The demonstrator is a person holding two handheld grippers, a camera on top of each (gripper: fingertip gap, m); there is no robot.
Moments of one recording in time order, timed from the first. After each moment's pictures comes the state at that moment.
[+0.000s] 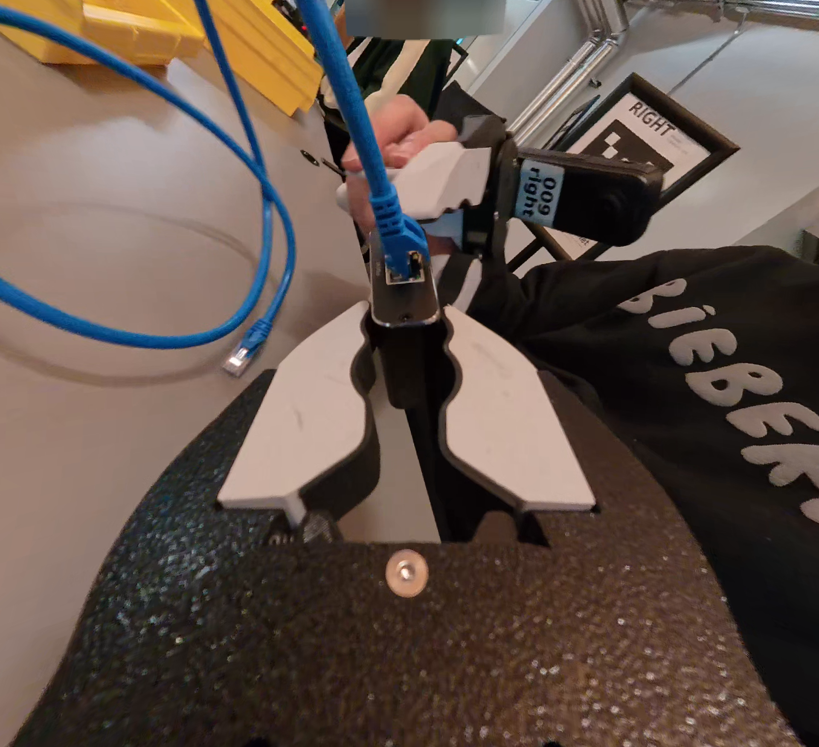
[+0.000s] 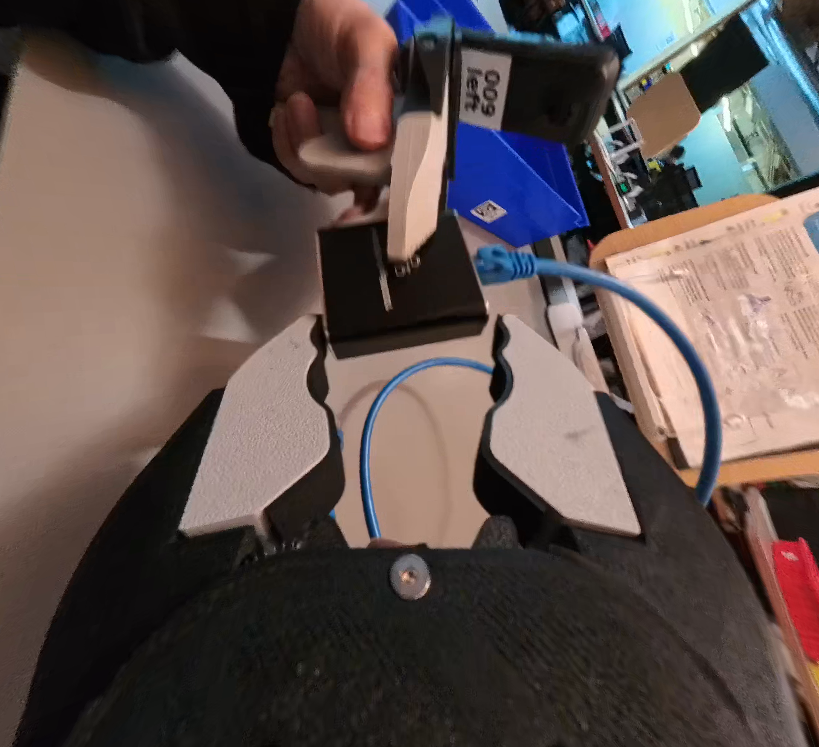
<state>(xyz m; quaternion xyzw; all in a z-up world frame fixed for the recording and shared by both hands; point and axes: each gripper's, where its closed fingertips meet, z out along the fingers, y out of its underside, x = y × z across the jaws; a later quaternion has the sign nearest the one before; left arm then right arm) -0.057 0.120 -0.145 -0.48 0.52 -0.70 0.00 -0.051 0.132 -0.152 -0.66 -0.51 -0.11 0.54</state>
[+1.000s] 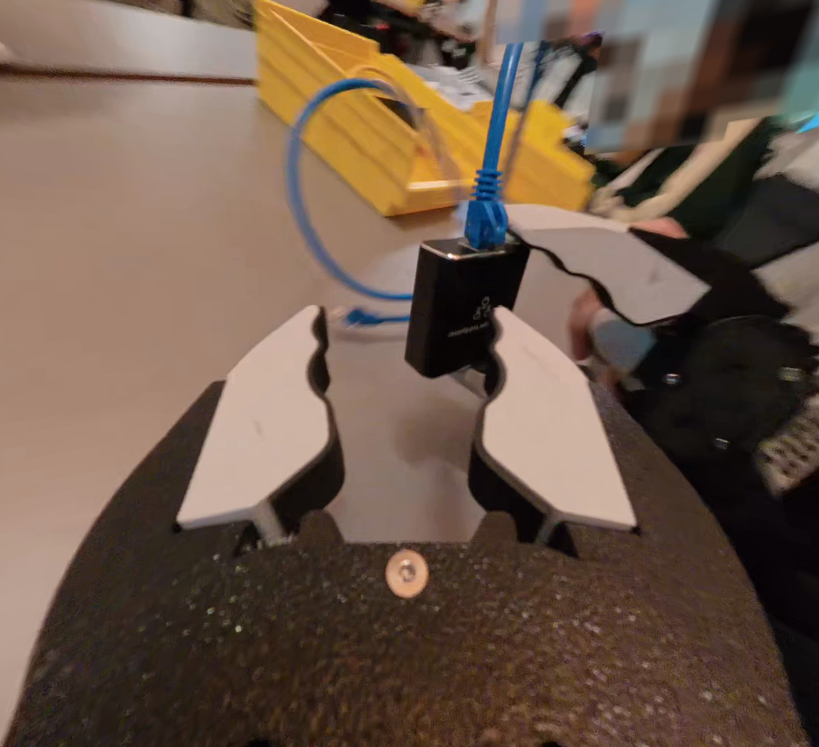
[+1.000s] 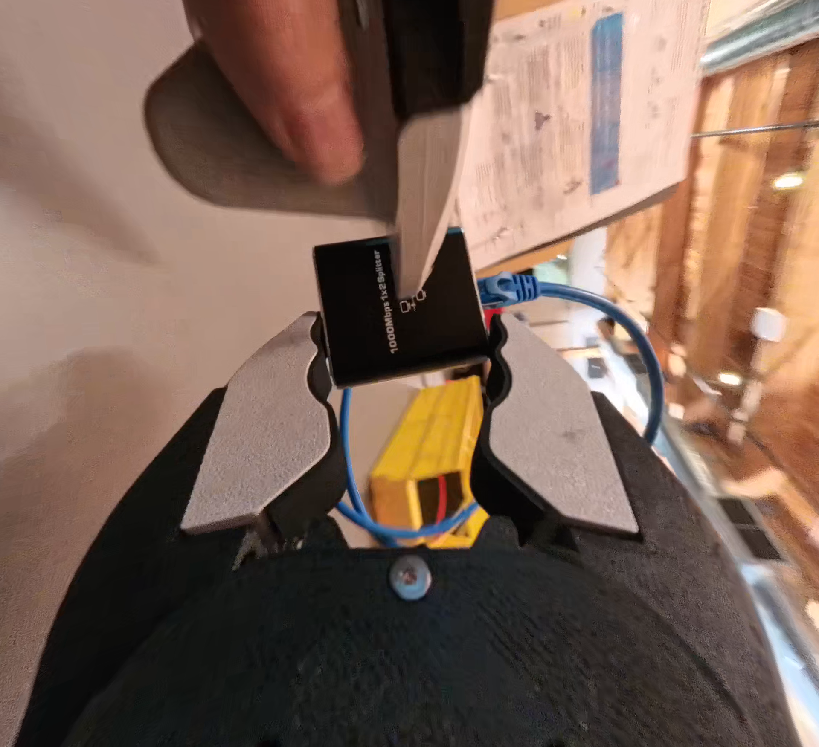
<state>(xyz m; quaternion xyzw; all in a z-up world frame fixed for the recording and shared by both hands) -0.017 0.182 -0.143 -0.64 0.45 -0.54 0.30 0.011 0.166 -0.137 -0.67 -0.37 -0.48 0.43</state>
